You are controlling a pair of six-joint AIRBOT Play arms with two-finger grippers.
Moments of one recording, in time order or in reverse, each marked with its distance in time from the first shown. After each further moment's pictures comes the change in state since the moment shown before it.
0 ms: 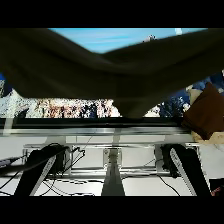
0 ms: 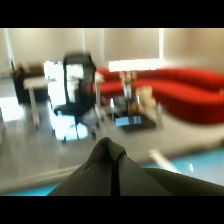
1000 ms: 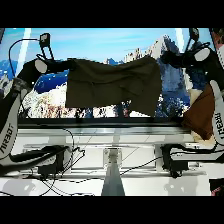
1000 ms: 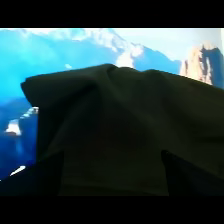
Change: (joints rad) left arm 0.011 -0.882 -0.169 0.056 0.125 -0.215; right arm -0.055 -0.912 -0.242 -0.048 -0.320 0.115
